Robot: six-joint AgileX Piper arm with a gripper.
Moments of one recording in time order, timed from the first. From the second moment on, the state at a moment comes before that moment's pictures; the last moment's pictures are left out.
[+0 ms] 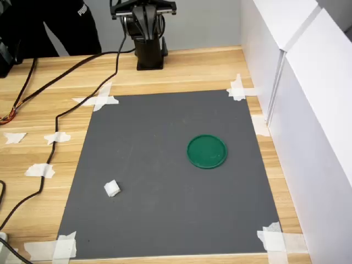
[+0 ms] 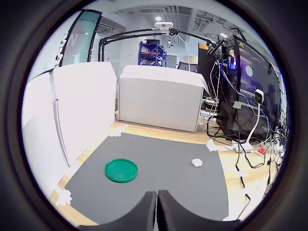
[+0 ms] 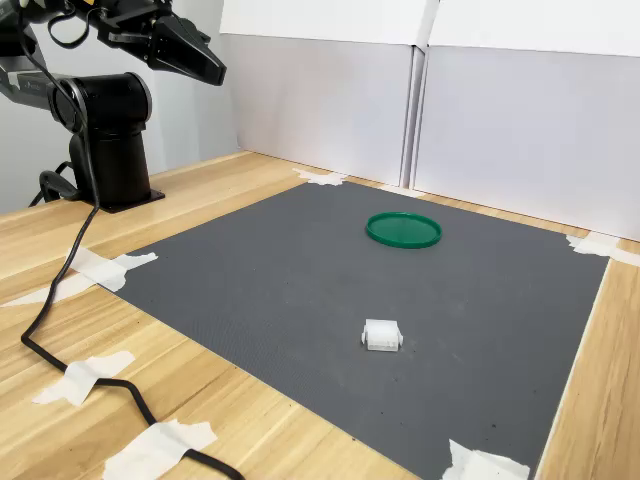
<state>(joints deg) 0.2 -0.7 -14.1 15.8 33.6 -22.8</state>
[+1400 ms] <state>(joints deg) 0.2 10.4 -17.2 15.6 33.6 -22.8</state>
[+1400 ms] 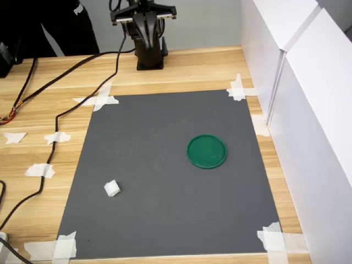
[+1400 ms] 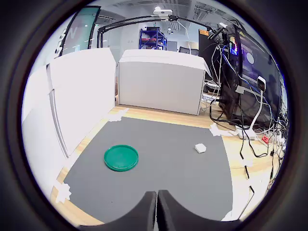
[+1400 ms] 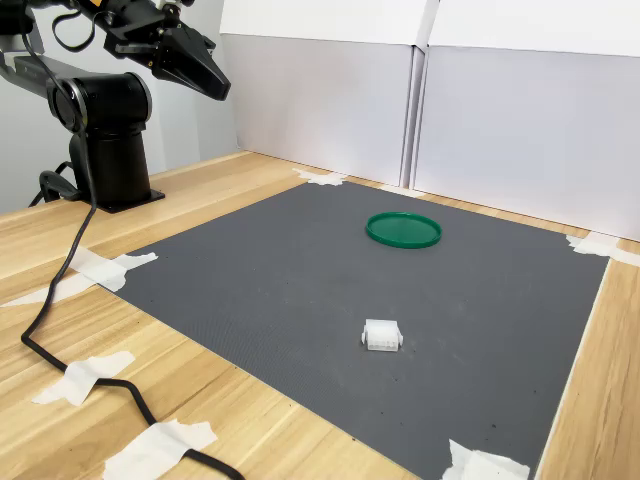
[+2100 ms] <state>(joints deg) 0.2 51.8 -43.9 3.3 46.5 -26.0</state>
